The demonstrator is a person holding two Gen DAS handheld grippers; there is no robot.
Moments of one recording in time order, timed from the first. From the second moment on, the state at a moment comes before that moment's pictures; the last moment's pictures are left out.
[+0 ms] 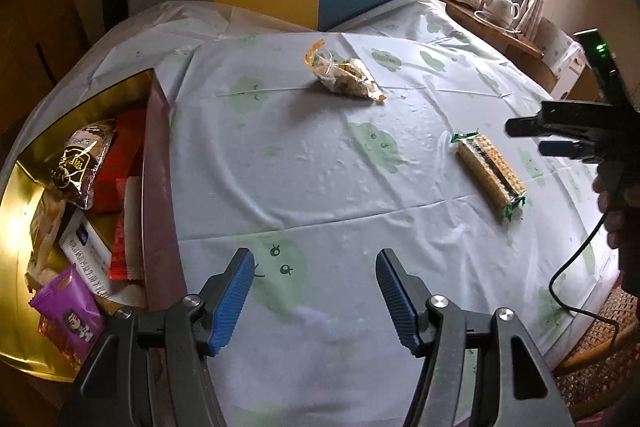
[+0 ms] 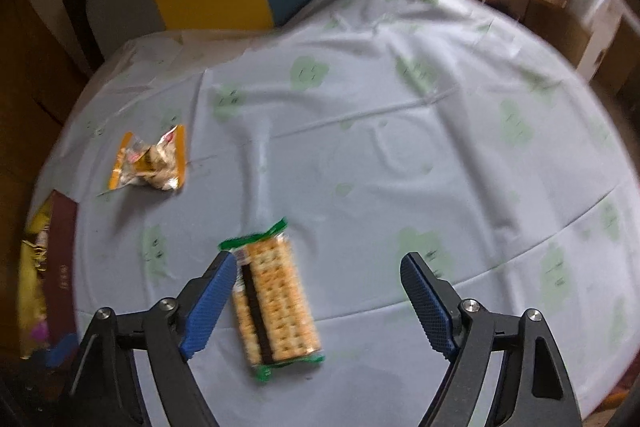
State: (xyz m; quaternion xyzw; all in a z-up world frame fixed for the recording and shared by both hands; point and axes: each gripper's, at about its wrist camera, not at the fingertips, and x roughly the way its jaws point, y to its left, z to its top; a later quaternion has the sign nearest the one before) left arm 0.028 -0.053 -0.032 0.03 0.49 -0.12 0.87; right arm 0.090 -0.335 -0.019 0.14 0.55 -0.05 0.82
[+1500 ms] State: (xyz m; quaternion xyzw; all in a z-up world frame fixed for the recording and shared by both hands) left arm 0.242 -0.119 -0.061 -0.03 0.50 -0.14 0.86; right arm 0.095 -0.290 -0.028 0.05 0.58 0.00 0.81
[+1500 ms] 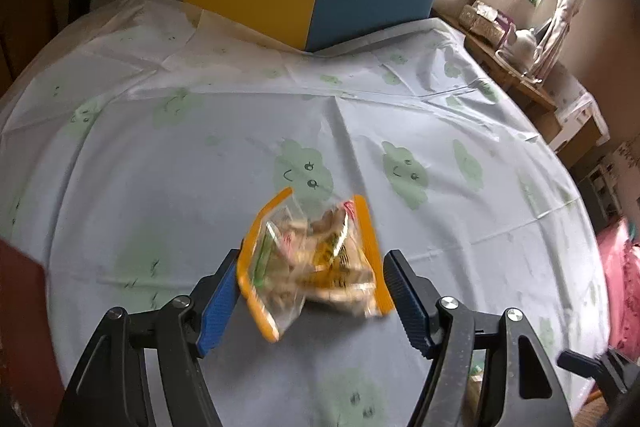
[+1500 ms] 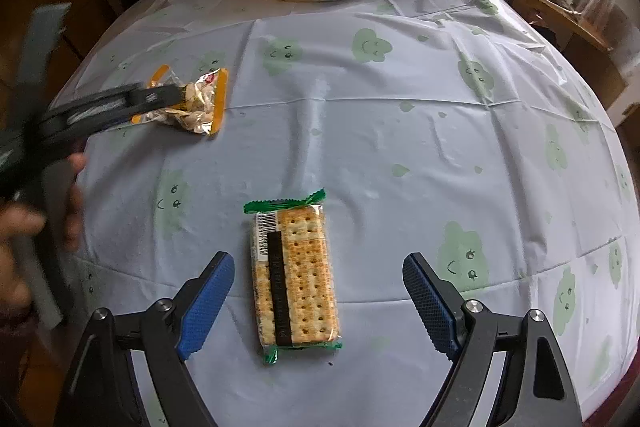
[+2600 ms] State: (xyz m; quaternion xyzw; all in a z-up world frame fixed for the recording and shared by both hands) left arm 0.044 -0.081 -0.067 -0.03 0.47 -0.23 0.85; right arm 0.090 -0.274 -0.017 0.01 0.54 0.03 0.84
